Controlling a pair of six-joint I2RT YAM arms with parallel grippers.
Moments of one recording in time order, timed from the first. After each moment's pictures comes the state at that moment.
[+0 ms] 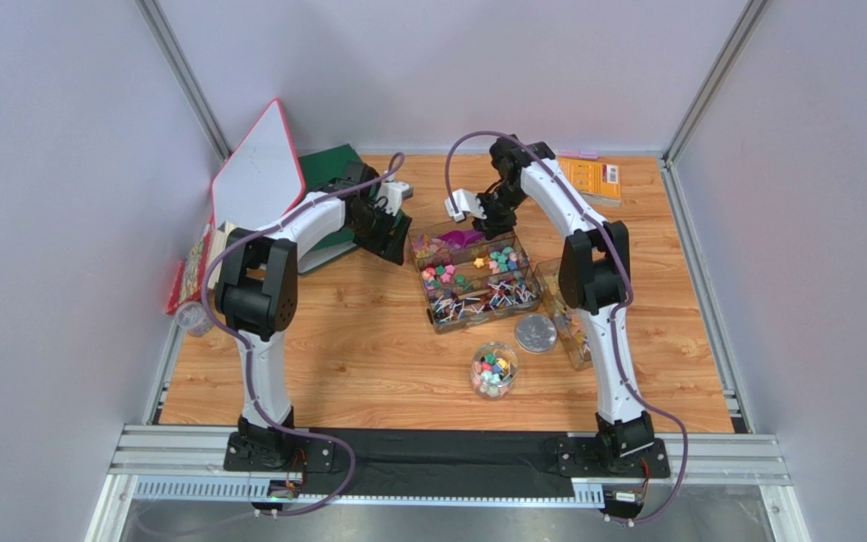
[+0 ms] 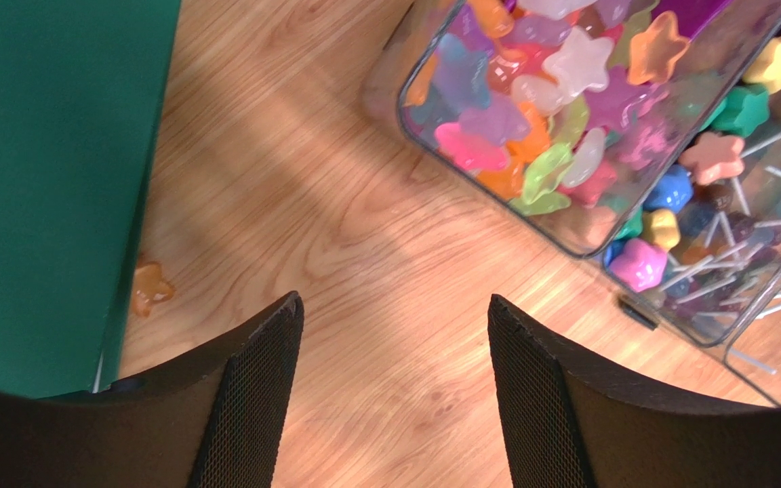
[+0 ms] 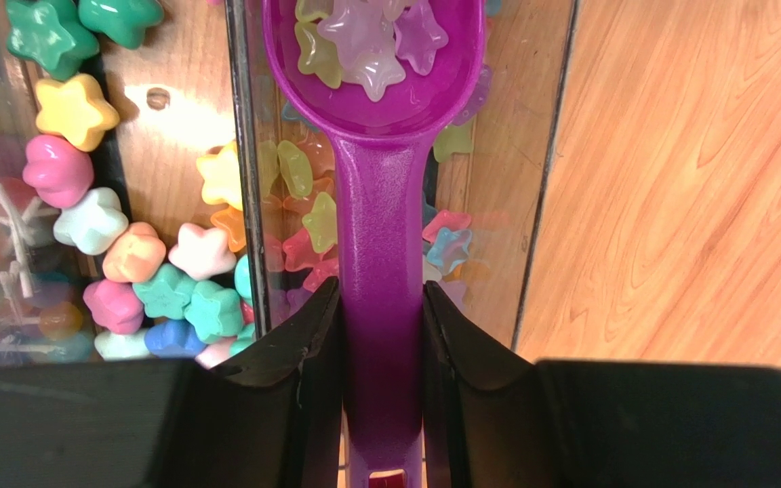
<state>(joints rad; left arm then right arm) -0.30 2.03 1.55 -0.64 0.41 0.21 0.34 2.45 2.31 -1.25 -0.44 -1.54</state>
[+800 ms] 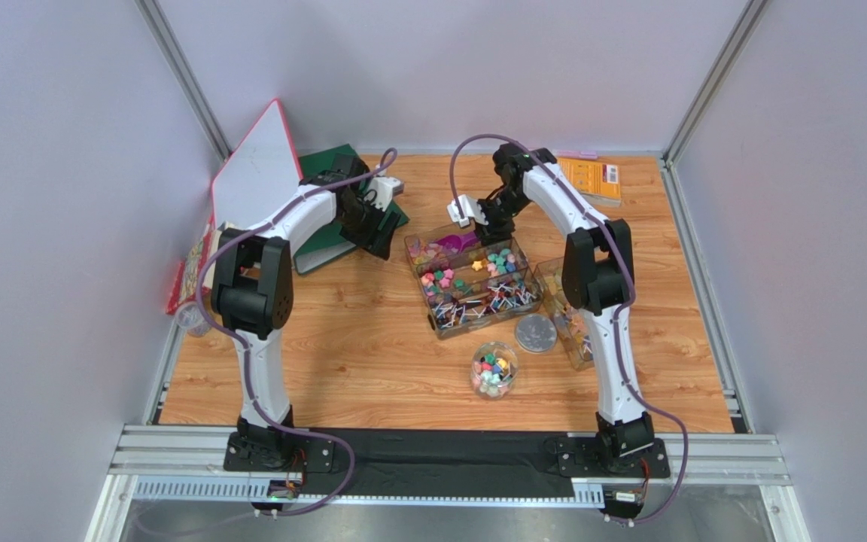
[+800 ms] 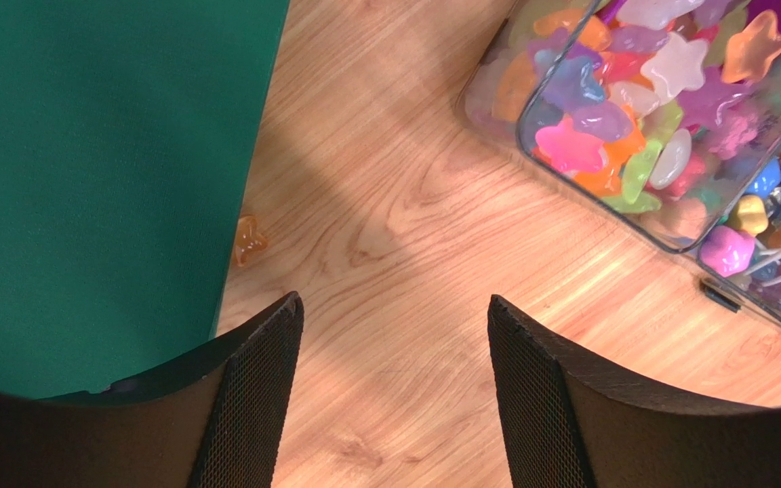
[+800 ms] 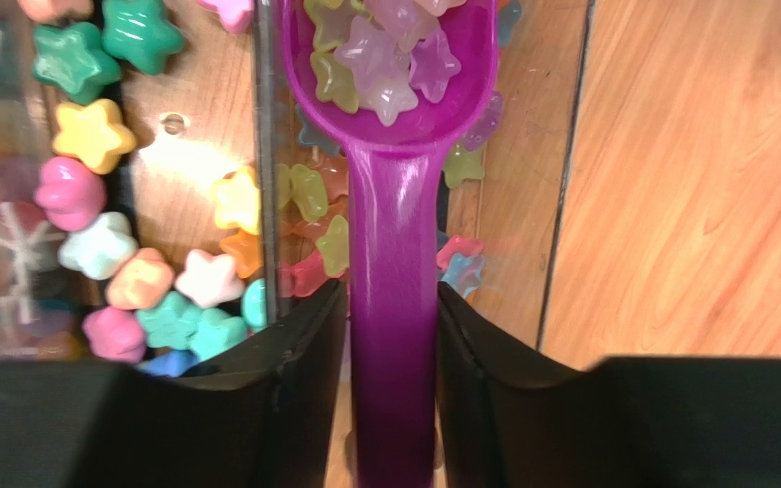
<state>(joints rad) -0.26 2.03 1.61 -0.73 0.35 0.31 0.32 2.42 2.21 -1.22 -0.58 -1.62</state>
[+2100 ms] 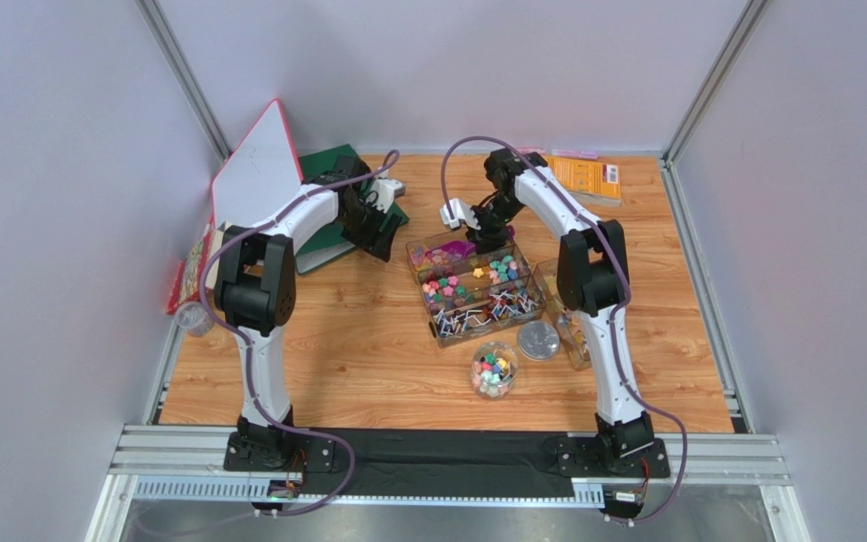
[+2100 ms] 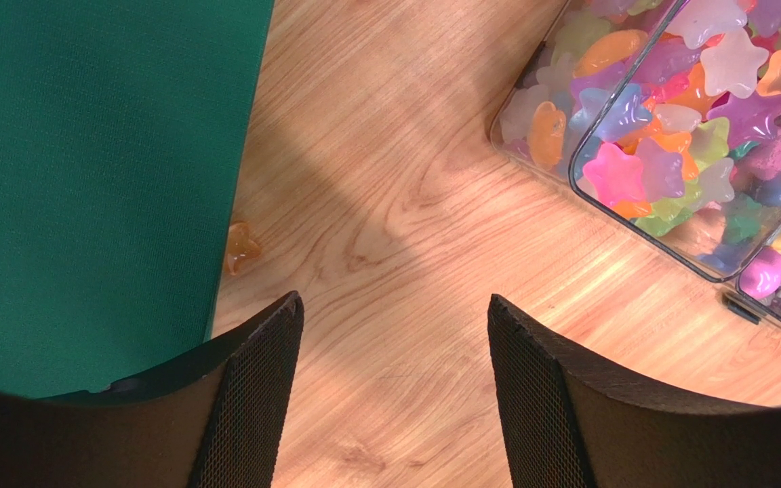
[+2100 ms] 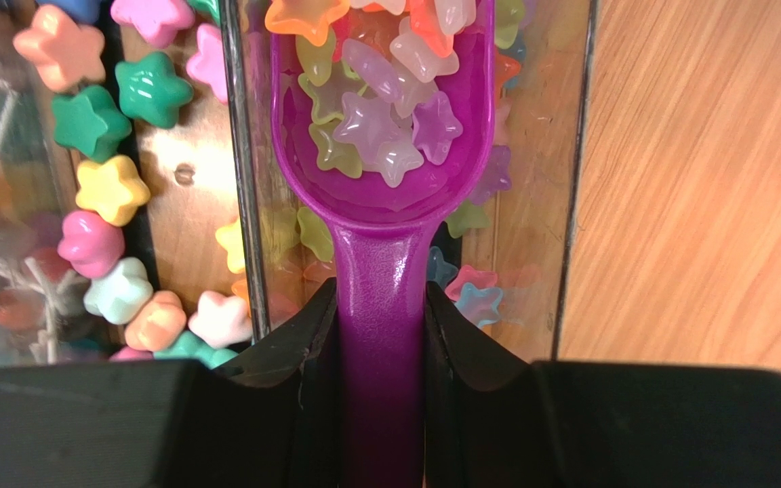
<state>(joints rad) -0.26 2.06 1.63 -0.75 0.36 0.33 0.36 2.43 2.20 -1.25 -0.57 -1.52</state>
